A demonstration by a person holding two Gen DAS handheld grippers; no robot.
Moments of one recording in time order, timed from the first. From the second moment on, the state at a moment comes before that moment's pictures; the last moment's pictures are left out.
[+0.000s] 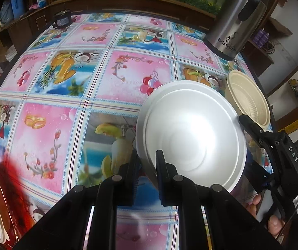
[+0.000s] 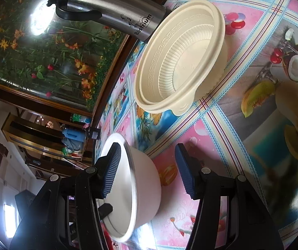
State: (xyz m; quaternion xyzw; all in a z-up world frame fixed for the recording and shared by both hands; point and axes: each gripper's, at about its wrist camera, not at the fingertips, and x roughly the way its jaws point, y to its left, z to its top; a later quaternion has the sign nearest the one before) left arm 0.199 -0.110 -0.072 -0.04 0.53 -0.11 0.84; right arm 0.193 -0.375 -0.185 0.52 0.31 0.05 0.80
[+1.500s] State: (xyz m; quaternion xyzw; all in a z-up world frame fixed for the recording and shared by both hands) left arm 0.191 -0.125 -0.072 0.01 0.49 -0.09 0.86; right arm 0.213 -0.352 -0.186 0.48 0.38 0.06 0.79
